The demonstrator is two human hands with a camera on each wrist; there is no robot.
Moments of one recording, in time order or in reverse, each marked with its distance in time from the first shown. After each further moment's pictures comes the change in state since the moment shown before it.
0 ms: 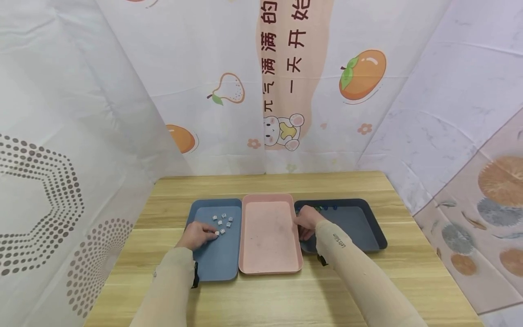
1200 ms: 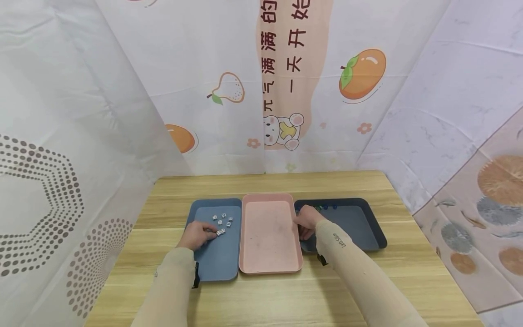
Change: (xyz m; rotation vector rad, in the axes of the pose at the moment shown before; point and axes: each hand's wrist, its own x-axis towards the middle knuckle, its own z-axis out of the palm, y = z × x) left_hand 0.003 -0.003 0.003 -0.005 0.026 -0.011; right_hand 0.000 0.000 0.002 -0.003 0.016 0.003
